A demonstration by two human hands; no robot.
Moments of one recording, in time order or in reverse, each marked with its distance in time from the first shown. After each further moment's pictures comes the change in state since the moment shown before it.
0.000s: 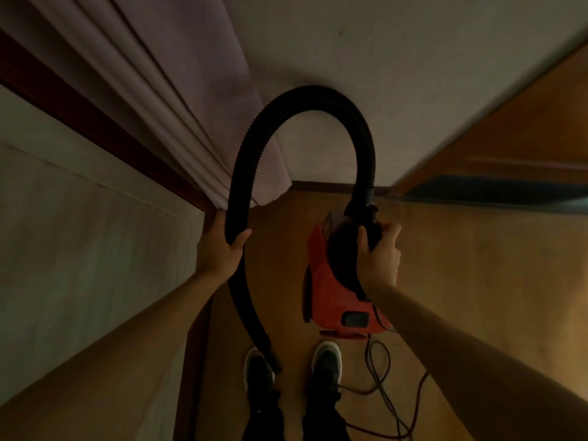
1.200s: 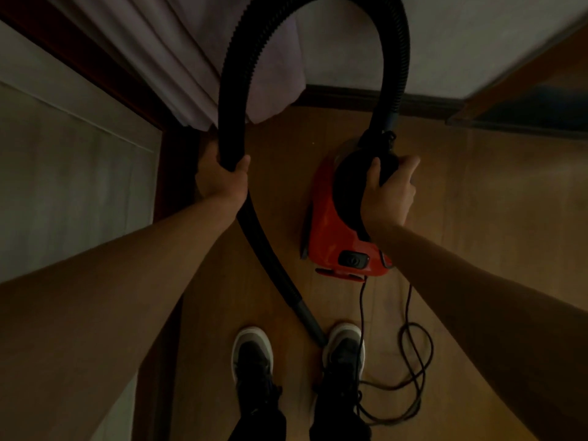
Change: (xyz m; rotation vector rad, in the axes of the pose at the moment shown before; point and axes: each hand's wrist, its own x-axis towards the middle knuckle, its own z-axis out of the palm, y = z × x) left_hand 0.113 -0.139 0.166 -0.224 0.195 -0.346; right_hand 0.104 0.149 0.182 -0.023 0.061 -0.030
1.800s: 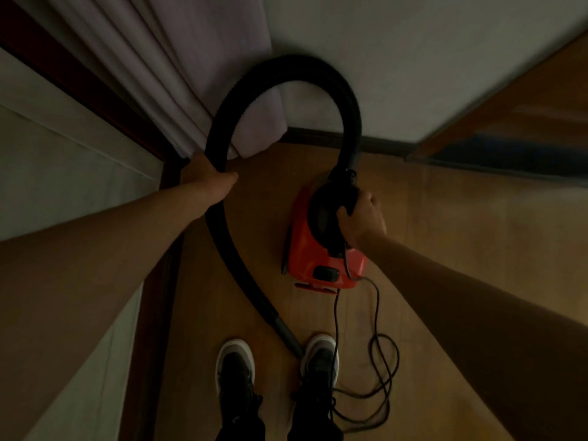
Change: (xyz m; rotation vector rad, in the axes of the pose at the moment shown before) left_hand 0.005 0.063 -0.046 0.301 -0.253 0.007; right_hand -0.001 -0.032 -0.054 -0.422 -0.403 0.009
